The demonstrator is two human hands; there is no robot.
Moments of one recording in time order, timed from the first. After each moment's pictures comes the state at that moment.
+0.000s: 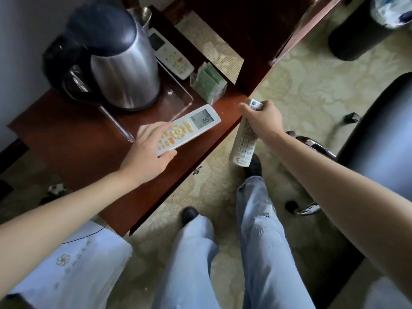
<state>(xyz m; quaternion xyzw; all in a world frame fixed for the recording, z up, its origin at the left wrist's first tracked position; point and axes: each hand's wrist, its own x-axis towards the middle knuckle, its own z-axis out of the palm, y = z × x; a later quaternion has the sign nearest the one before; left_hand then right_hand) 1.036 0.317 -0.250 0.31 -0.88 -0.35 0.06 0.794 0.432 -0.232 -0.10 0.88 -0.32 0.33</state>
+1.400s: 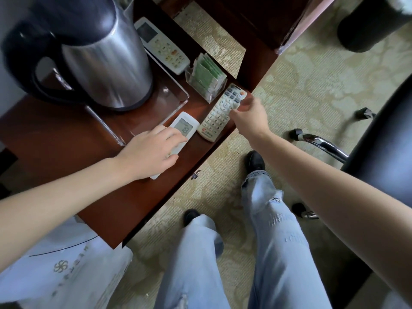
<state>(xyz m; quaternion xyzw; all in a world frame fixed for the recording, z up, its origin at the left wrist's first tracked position) 1.013 0.301 -0.275 0.11 -0.98 -0.17 -0.07 0.798 0.412 -0.289 -0.12 0.87 -0.34 0.34</state>
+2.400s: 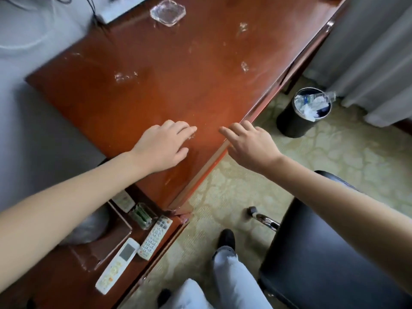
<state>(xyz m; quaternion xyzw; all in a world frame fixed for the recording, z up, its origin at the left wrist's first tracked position) 0.637 0.247 -0.009 0.08 -1.00 0.00 -0.02 0.466 0.418 -0.038 -0.62 0.78 -0.02 -0.05</state>
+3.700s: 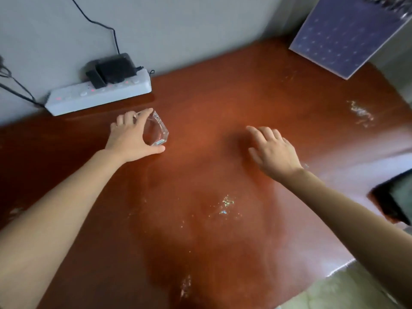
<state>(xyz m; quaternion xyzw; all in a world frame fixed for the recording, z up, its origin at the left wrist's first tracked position) 0.282 -0.105 -0.061 0.56 -0.82 -0.11 -0.07 -0.026 0.046 -0.056 -0.68 0.73 -0.04 0.05</state>
